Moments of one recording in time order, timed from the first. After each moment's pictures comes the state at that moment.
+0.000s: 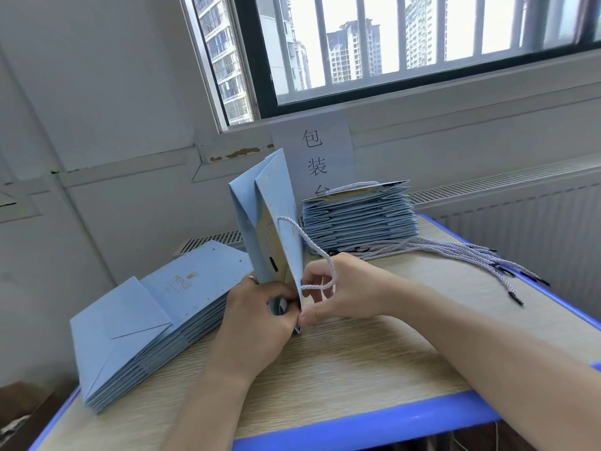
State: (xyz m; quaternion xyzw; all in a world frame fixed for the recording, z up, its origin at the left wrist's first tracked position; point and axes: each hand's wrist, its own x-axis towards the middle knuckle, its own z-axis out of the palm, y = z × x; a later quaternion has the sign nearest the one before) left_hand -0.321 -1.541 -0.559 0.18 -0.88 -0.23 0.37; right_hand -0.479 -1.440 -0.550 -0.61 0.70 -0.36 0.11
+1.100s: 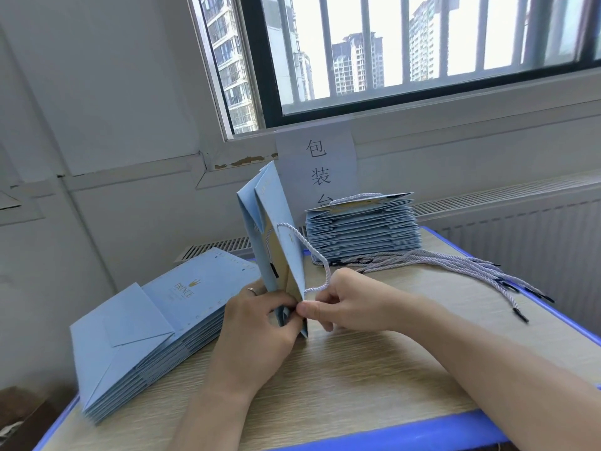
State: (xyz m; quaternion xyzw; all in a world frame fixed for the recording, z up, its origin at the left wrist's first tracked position) left_hand -0.316 -1.541 -0.558 0.17 -0.89 -0.19 0.38; right_hand -0.475 -1.437 -0.548 -0.61 0.70 -0.33 0.14
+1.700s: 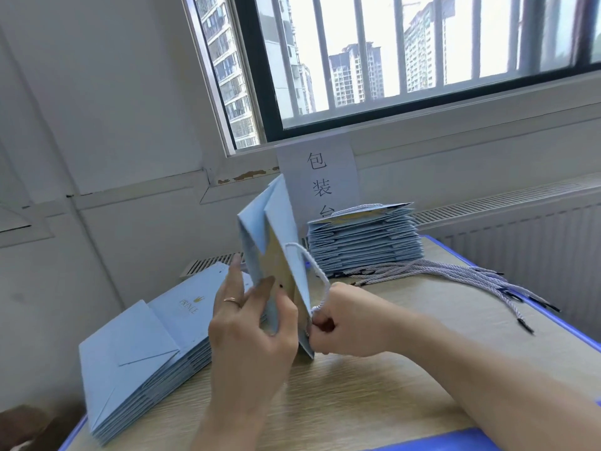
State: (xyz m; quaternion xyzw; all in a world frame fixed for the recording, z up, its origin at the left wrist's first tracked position) left_hand -0.320 -1.528 -0.549 0.18 -0.80 -0.10 0.56; right_hand -0.458 -1.435 -0.541 -0.65 0.72 -0.26 0.00
